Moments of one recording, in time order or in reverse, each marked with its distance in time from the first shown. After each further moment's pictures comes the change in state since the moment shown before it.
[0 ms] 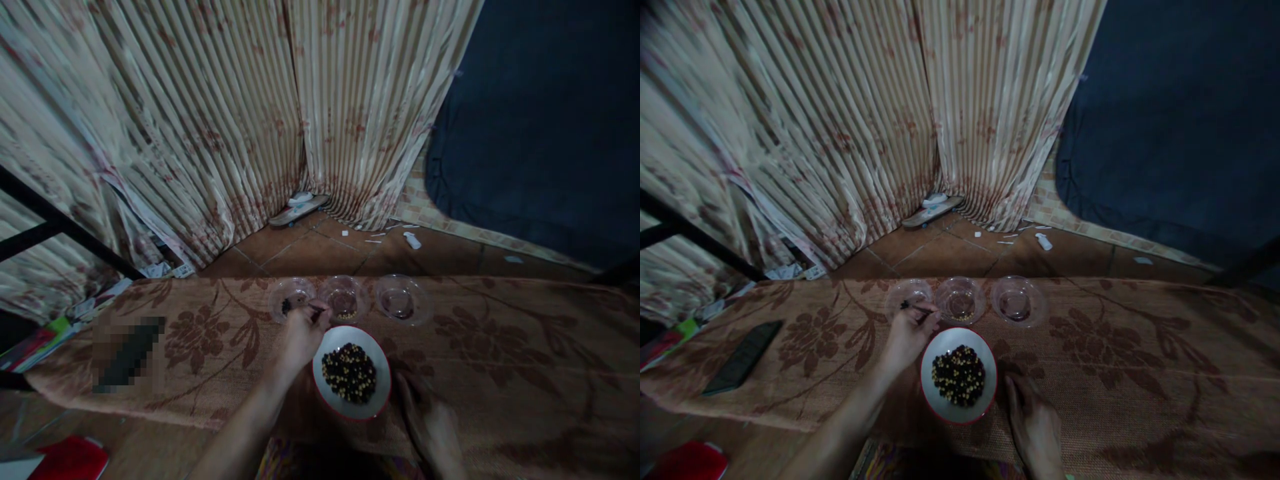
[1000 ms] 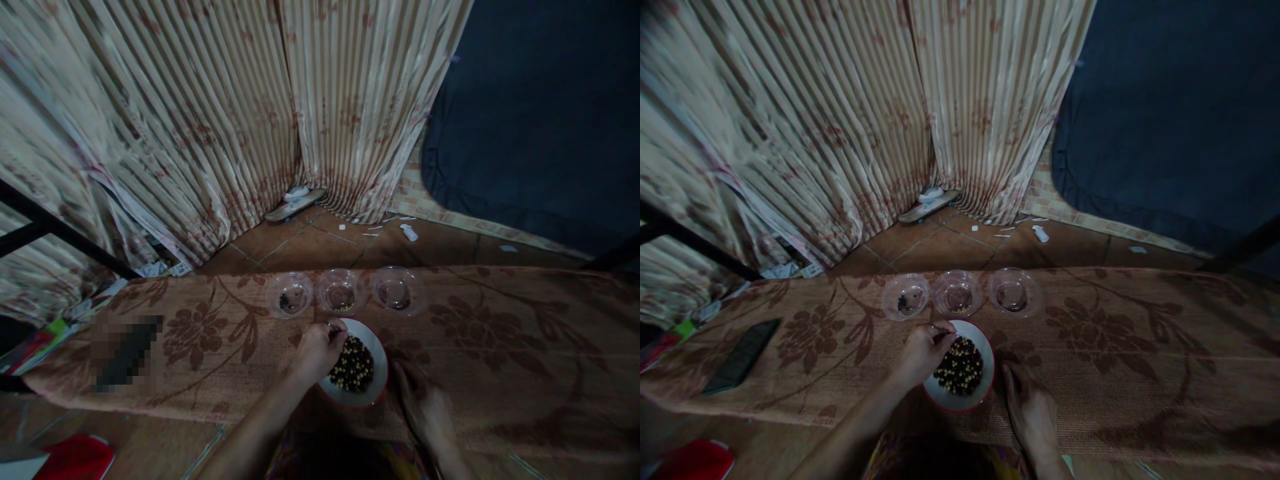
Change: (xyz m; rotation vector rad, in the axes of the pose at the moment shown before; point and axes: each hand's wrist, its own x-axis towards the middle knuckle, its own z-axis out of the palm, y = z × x) left_hand -0.030 0.009 0.021 0.243 -0.251 -0.022; right_hand 0.001 -0.004 -0.004 0.019 -0.017 0.010
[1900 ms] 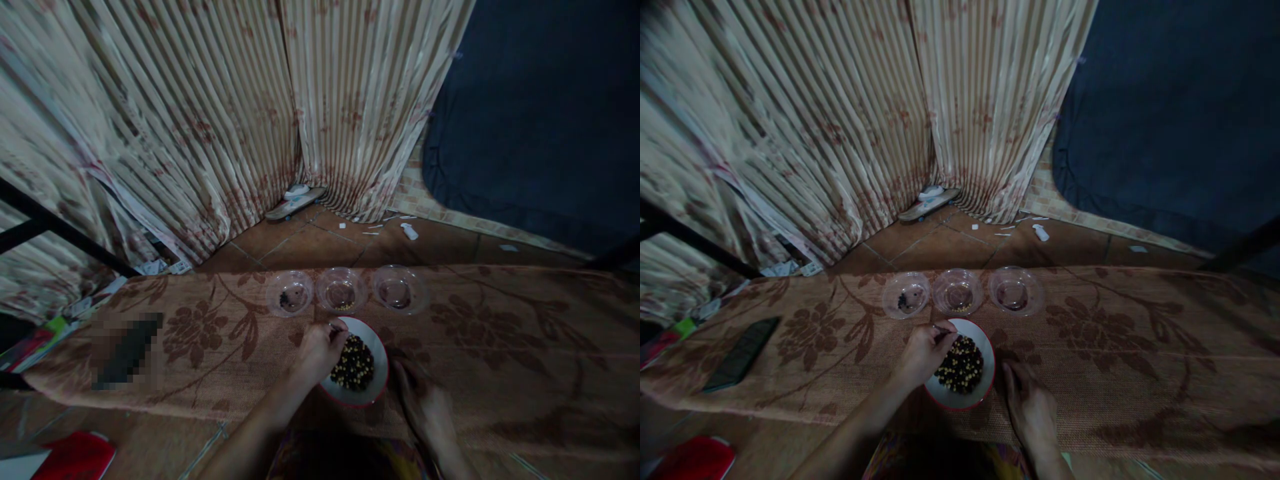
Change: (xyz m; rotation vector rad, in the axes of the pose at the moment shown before) left_hand -0.003 -0.004 0.005 0.005 0.013 0.009; right_hand 0.000 -0.002 -0.001 -0.022 0.011 -0.008
